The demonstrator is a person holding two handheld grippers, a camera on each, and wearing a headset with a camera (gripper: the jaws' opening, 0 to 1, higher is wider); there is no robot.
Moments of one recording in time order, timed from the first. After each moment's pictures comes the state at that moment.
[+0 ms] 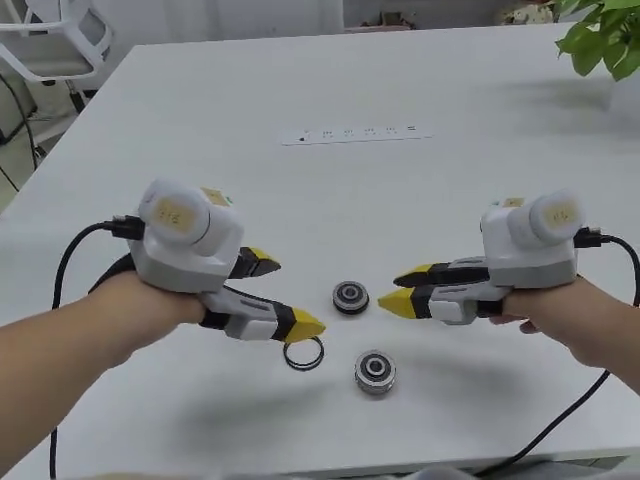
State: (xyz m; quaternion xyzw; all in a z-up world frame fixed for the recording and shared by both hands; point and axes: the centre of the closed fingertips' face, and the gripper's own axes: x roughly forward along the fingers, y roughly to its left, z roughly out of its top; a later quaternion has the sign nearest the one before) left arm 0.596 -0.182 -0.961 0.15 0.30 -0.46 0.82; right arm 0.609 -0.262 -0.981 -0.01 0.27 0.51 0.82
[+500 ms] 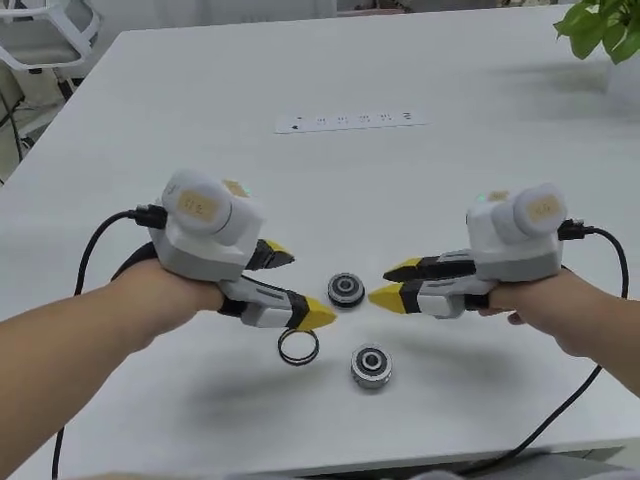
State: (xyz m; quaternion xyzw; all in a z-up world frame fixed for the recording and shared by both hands) left arm 0.610 -0.203 -0.974 0.15 0.30 -0.48 0.81; right arm 0.615 -0.257 -0.991 -0.02 0.28 0.51 0.81
